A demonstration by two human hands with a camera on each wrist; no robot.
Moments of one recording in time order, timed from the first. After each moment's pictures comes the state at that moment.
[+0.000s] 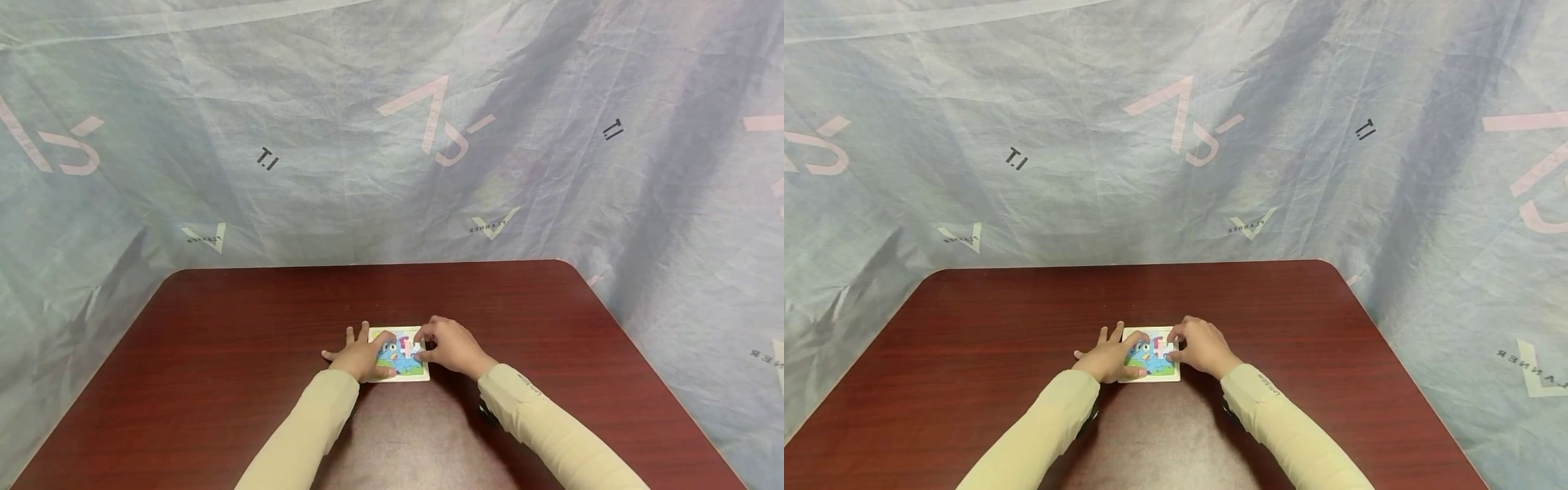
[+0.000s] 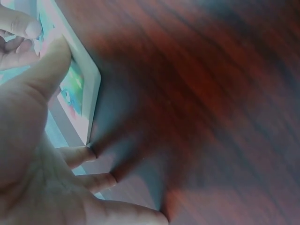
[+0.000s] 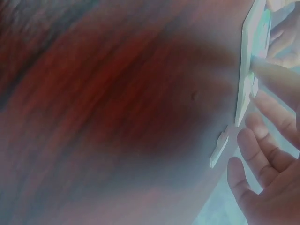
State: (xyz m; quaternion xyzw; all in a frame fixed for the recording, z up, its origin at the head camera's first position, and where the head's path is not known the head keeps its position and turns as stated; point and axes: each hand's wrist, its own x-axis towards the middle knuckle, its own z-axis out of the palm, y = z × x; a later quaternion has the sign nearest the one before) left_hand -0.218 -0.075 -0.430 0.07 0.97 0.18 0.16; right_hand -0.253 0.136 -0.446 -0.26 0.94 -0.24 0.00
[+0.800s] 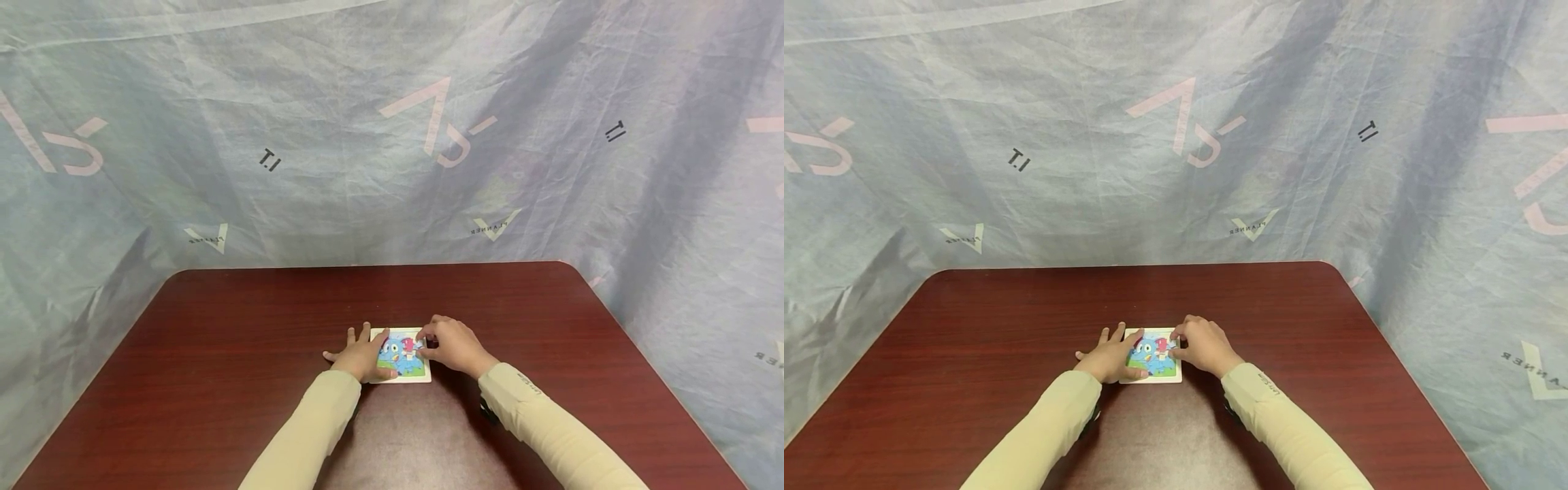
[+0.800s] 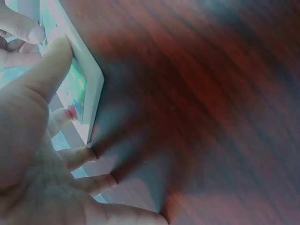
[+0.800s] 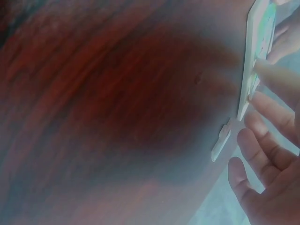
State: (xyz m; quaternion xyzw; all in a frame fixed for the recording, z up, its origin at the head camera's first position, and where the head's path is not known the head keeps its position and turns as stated) left_hand -0.217 -0.075 -0.428 0.05 0.97 0.19 0.16; right_hand -0.259 0.136 -0.447 -0.27 0.94 -0.19 -0.02
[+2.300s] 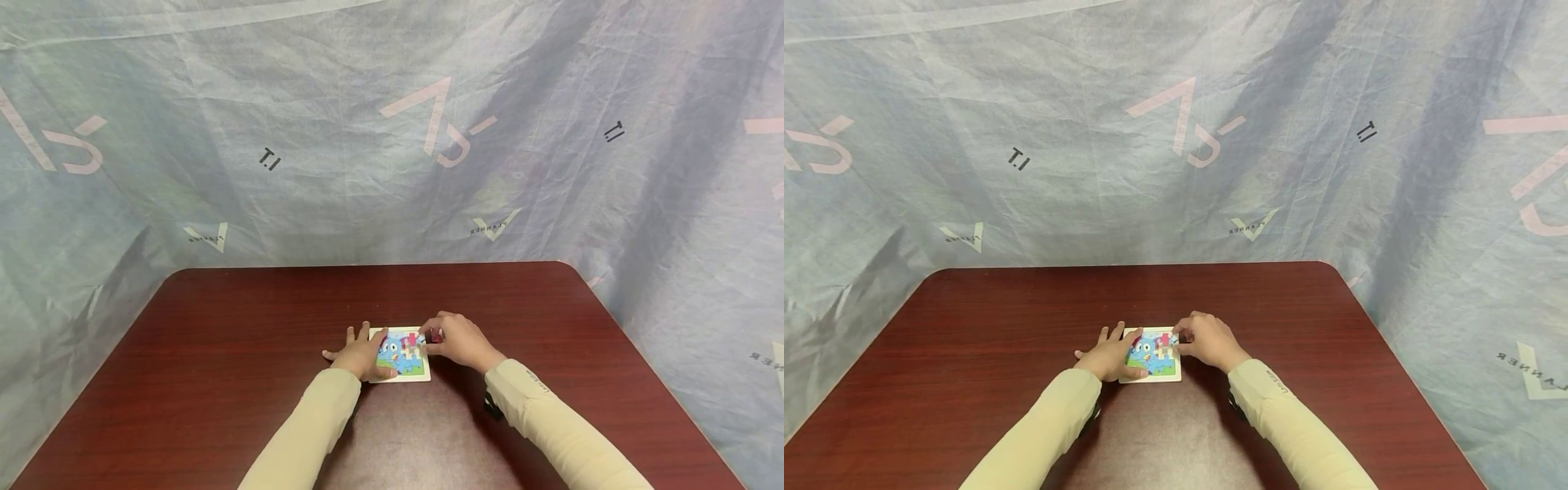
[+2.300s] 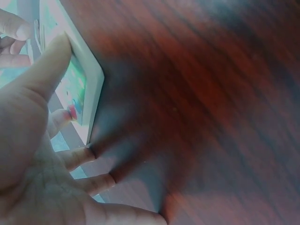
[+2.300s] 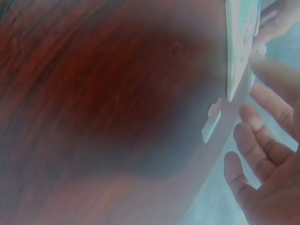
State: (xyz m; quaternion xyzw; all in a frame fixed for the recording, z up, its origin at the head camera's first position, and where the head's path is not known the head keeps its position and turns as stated) left_hand -0.219 -0.075 -0.427 0.05 0.96 0.20 0.16; right_hand -0.262 0.145 -0.435 -0.27 0.94 -0.22 0.00
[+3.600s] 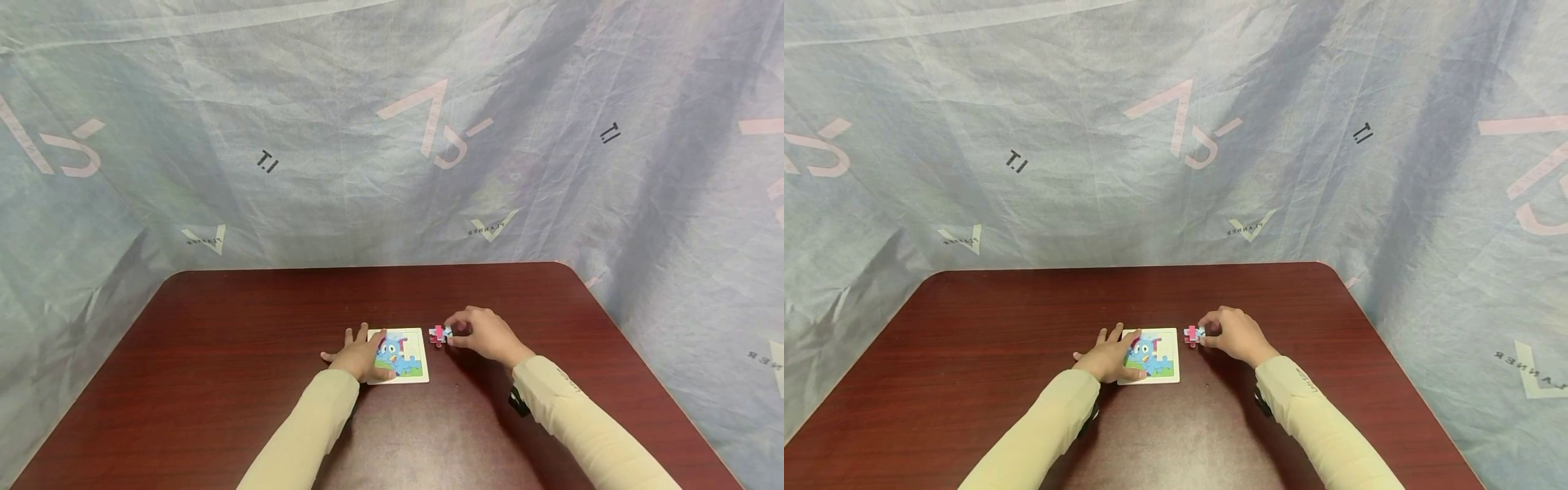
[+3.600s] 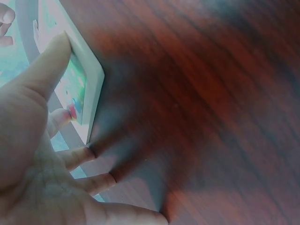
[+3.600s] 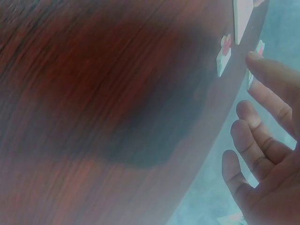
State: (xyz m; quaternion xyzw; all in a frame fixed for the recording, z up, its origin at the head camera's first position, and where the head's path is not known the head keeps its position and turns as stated) left_hand -0.220 -0.073 -0.428 0.05 0.97 0.19 0.16; right_hand -0.268 0.194 -0.425 -0.23 0.95 -0.23 0.00
